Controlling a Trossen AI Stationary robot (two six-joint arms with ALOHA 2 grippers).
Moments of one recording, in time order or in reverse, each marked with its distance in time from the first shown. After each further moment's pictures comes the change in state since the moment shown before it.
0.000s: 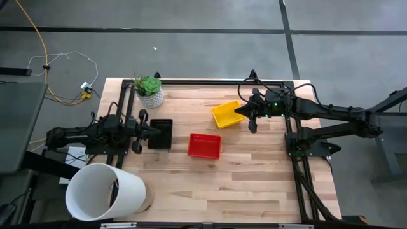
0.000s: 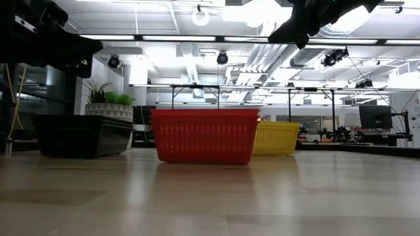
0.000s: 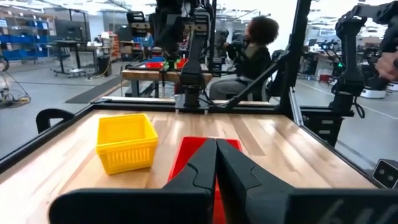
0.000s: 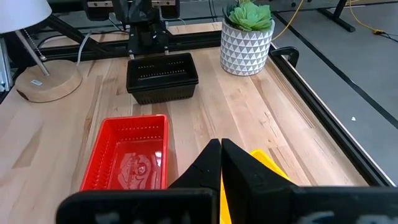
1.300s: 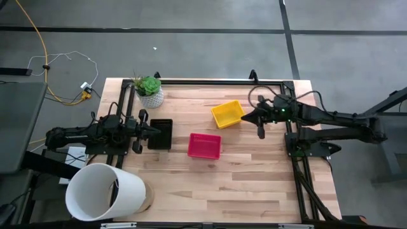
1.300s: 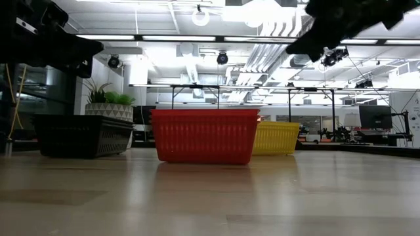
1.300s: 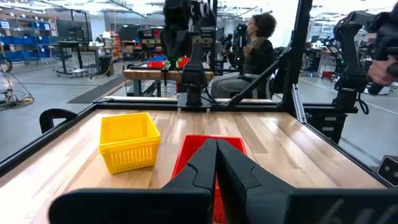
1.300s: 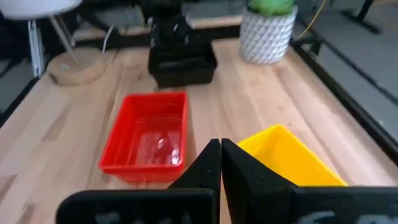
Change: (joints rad) left arm 0.000 0.009 0.000 0.001 -0.001 0.015; right arm -0.015 -0.155 -0.194 0.048 -0.100 -0.010
